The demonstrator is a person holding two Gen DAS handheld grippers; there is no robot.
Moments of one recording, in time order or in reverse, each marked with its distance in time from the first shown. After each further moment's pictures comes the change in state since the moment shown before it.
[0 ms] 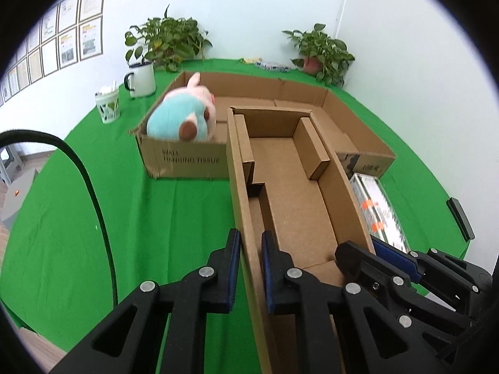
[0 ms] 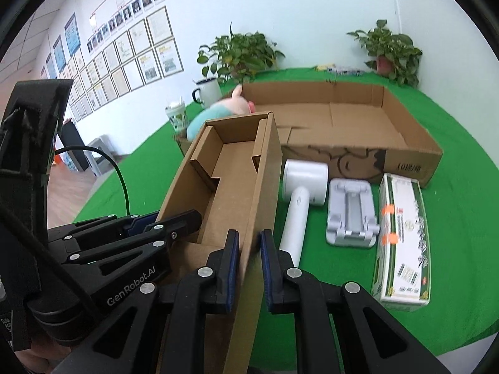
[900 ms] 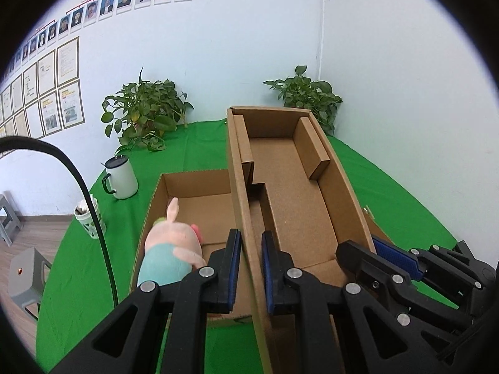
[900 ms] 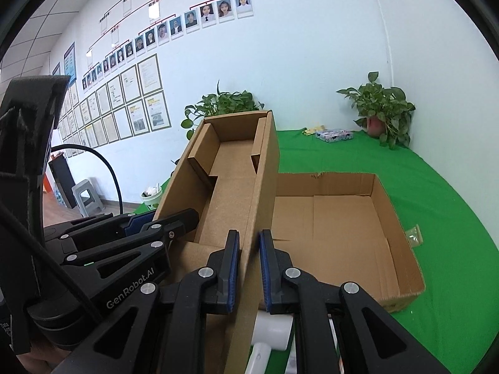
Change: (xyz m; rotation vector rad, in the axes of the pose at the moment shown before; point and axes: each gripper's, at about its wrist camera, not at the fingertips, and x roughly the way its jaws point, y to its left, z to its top) left arm 0.019 -0.021 0.164 0.135 -0.186 -0.005; right arm 0.005 -0.030 0.170 -0.014 -0.209 -0.051
